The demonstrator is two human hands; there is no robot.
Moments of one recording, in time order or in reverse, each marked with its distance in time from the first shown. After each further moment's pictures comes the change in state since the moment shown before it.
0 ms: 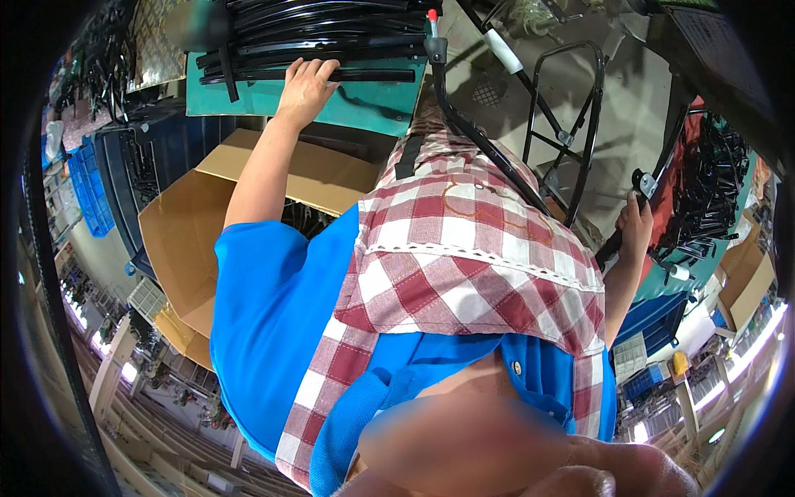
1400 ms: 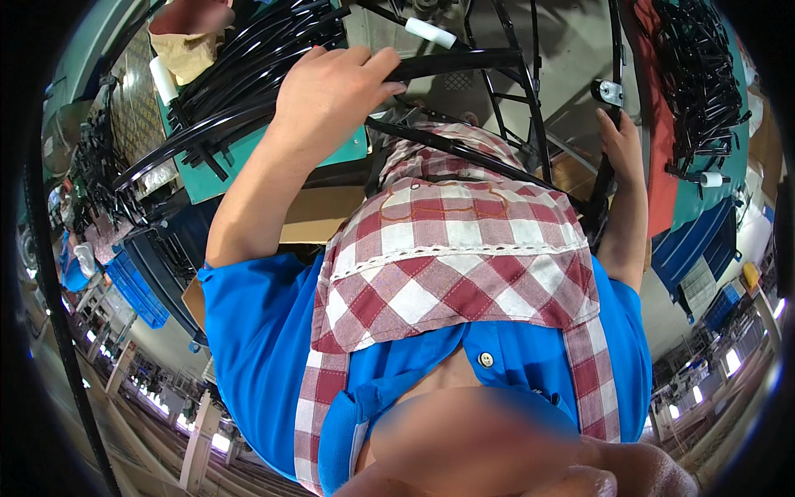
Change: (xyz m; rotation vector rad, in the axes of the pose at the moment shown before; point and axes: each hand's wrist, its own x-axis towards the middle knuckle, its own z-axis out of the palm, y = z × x) left_hand 0.135 0.195 -0.169 -0.015 -0.108 0.481; right_hand 0.007 0.006 0.012 -0.102 -0.008 -0.108
